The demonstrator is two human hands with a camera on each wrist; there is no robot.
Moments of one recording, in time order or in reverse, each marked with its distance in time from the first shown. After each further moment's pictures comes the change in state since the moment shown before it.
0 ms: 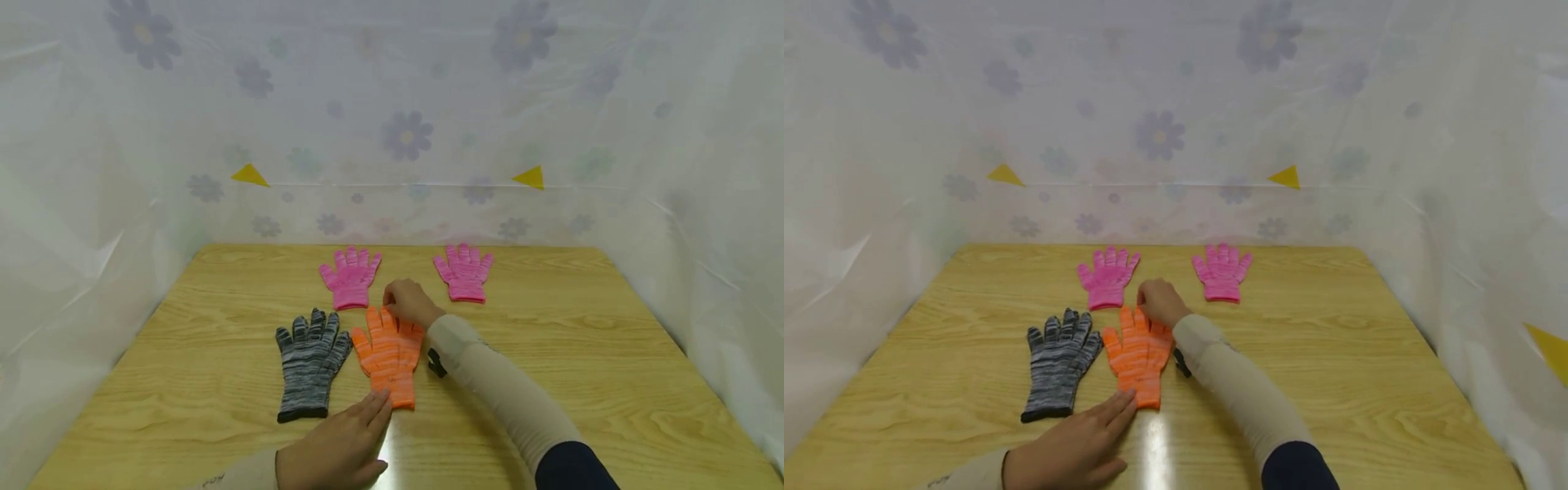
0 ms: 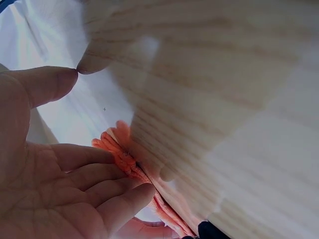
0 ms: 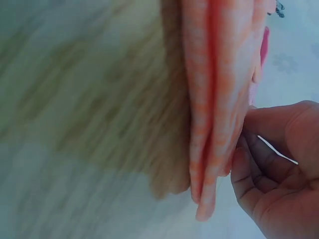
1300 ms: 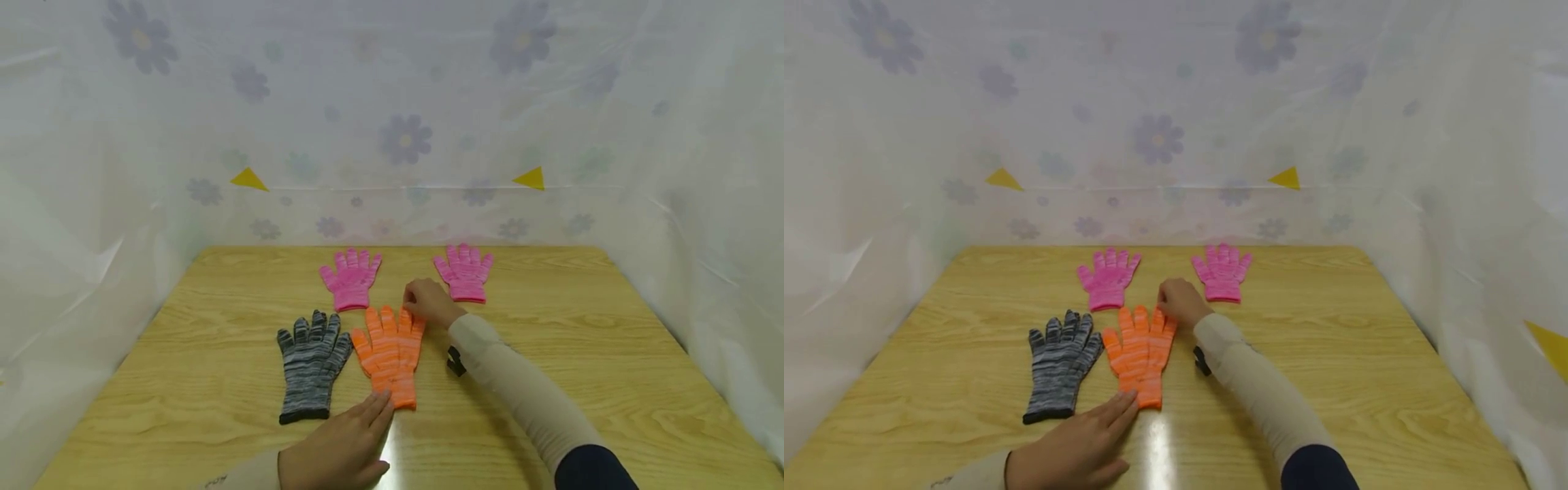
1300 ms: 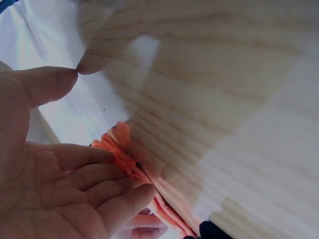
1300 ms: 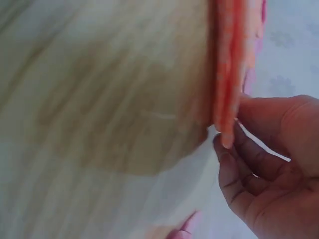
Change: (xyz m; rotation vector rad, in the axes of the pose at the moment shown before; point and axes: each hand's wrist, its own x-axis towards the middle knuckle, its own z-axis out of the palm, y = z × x) left_hand 0.000 0.000 0.001 0.041 0.041 0.007; right_hand -0.011 0.037 -0.012 -0.045 0.021 -0.002
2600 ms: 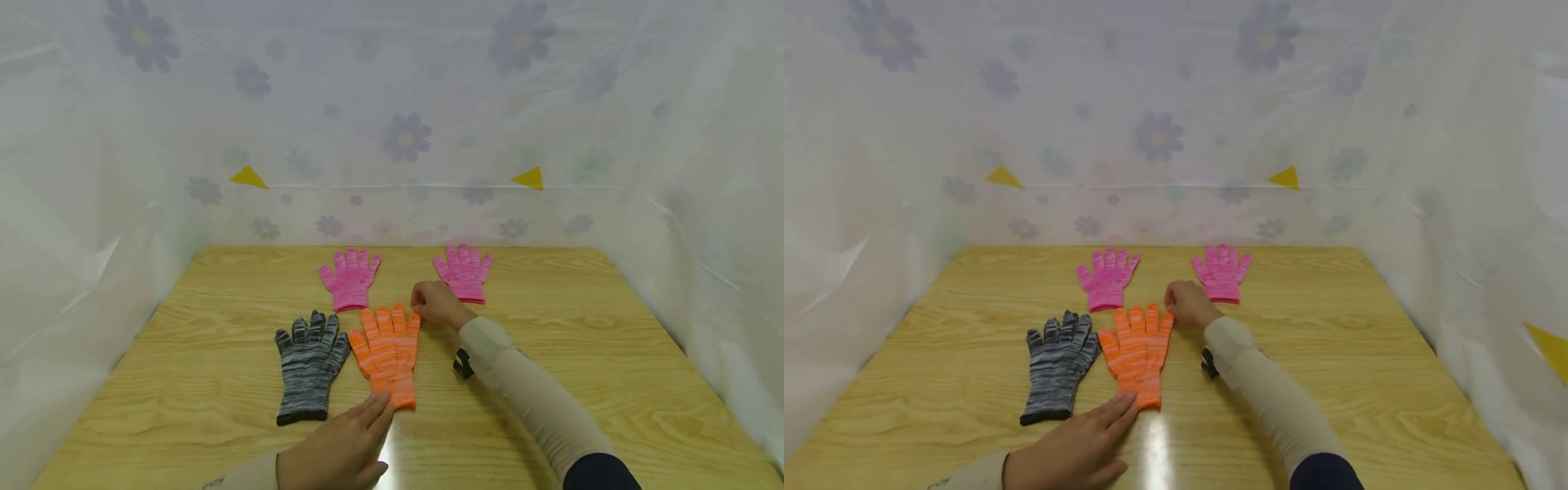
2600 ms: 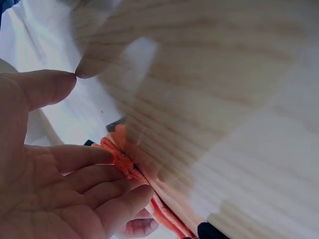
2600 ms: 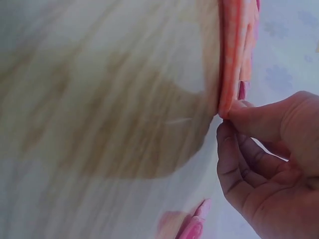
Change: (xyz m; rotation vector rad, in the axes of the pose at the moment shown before) left_hand 0.001 0.001 0.001 -0.013 -0.001 0.010; right_hand -0.013 0.013 -0.006 0.080 -0.005 -0.006
